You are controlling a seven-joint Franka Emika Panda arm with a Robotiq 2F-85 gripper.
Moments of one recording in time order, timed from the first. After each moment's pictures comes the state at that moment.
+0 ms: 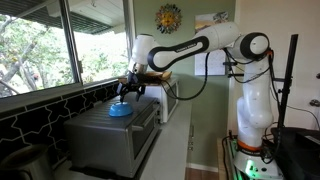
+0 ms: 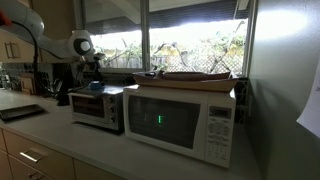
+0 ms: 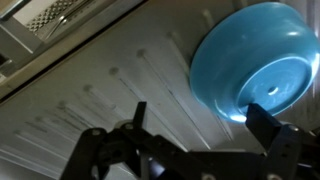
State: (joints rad) arm 0.10 -0.06 0.25 -1.88 -0.11 2.20 0.84
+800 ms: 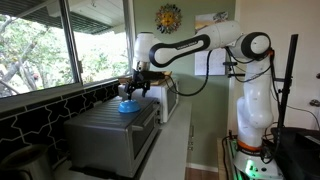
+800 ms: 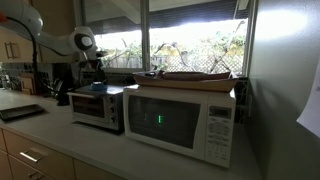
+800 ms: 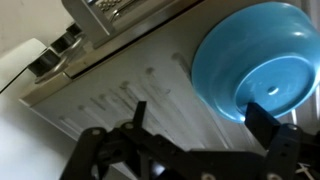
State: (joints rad) arm 0.10 -0.09 0.20 -1.86 -0.16 2.07 0.78
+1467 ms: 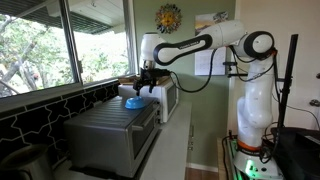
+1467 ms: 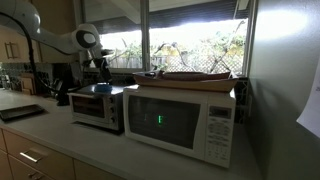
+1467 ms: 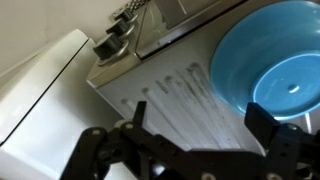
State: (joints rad) arm 0.07 -0.15 0.14 -1.92 -0.18 2.03 0.71
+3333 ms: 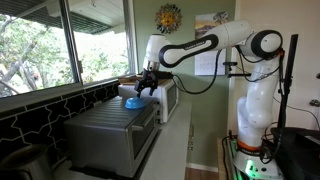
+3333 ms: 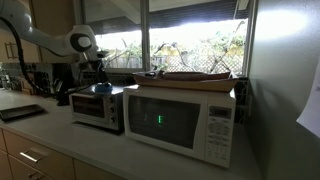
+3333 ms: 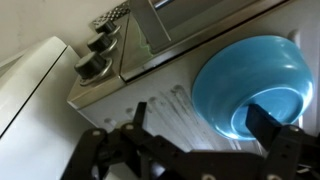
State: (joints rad) arm 0.06 -0.23 0.15 -2.04 -0.09 2.16 0.64
